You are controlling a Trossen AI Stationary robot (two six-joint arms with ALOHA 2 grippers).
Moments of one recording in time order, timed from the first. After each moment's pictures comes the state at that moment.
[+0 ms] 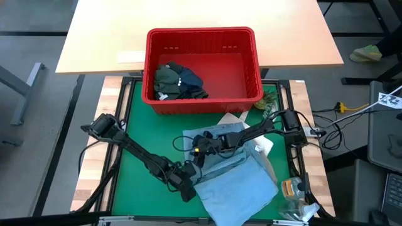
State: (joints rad) left arm -0.55 1.91 1.19 -0.28 -0.14 -1.14; right arm 0.14 2.09 1.20 0.11 0.16 0.47
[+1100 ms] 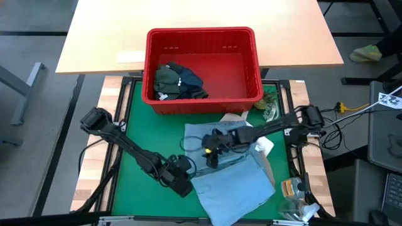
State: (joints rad) left arm -0.56 1.78 1.19 -0.43 -0.34 -1.12; right arm 0.21 1.81 1.20 -0.28 0.03 0.41
